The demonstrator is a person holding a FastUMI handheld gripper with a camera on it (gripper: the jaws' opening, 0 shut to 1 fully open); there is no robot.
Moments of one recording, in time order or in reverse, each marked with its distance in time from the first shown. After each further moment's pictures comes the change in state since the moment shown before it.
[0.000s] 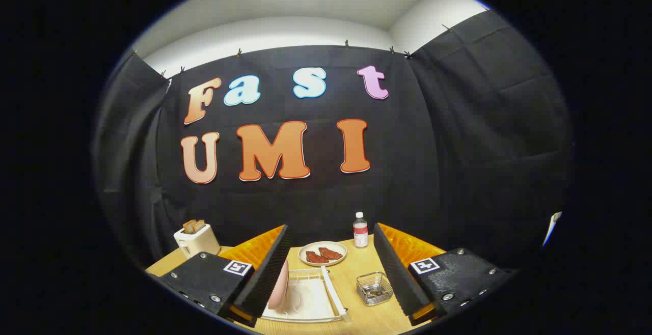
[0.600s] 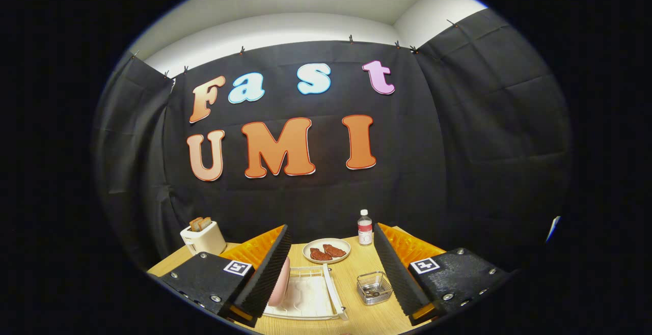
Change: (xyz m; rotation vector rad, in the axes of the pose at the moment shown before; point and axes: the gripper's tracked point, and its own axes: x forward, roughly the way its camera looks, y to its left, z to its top) arm 0.007 -0.007 0.010 -0.006 0.026 0.051
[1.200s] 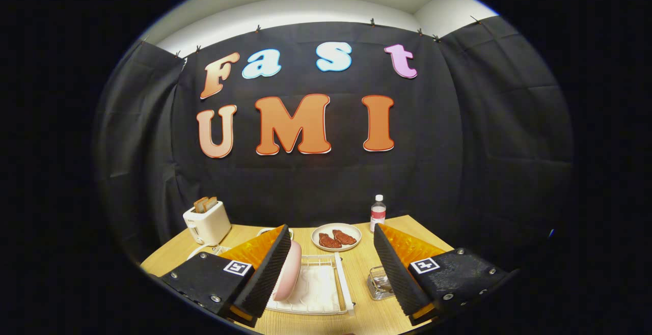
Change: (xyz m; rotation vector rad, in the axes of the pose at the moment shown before) arm 0.027 0.044 -0.035 -0.091 0.139 0.075
